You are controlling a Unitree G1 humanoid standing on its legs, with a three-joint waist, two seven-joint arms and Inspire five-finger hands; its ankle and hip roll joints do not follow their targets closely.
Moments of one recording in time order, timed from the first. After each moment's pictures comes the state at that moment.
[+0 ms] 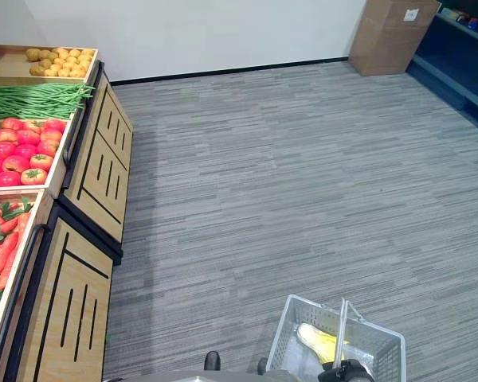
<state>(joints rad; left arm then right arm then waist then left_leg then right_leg) 0.00 0.23 -0.13 1.35 -0.06 0.12 0.14 -0.01 -0.31 0.11 1.32 0.10 0.08 -0.11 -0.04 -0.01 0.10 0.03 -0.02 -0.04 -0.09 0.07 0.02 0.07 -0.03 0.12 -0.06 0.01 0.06</state>
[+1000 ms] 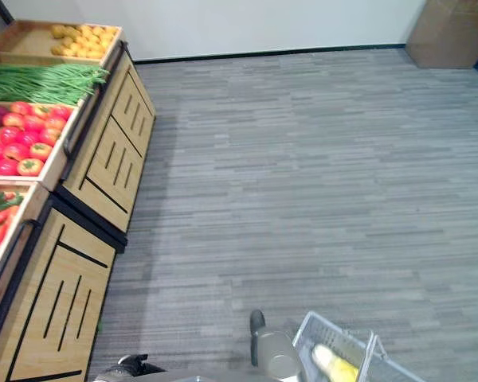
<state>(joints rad) -0.09 0.17 -0.20 1.38 -0.06 0.09 0.12 0.05 -0.35 0.10 1.40 0.16 0.10 -0.09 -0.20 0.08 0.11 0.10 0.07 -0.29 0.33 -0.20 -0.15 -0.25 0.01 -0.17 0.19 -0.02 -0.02</state>
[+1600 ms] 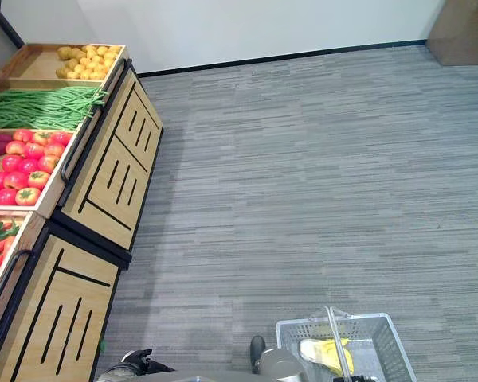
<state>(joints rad) -0.10 0.20 -0.16 1.33 -0.08 0.06 0.13 -0.01 -0.34 0.12 1.40 0.17 0.06 -0.07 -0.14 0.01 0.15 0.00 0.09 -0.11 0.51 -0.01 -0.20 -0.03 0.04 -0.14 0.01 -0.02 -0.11</state>
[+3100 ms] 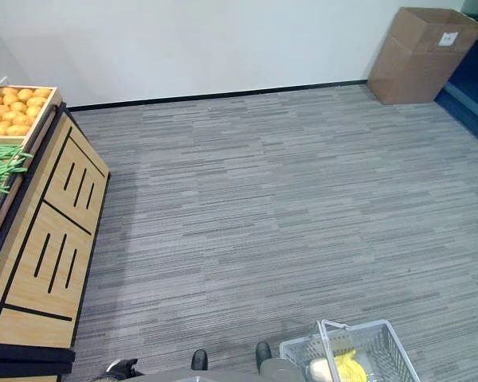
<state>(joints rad) -0.02 0.23 -0.22 1.33 -0.04 0.08 0.13 0.03 -0.34 0.14 1.39 0.15 0.08 -0.08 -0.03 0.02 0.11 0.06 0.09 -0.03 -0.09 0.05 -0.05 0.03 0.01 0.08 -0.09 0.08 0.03</state>
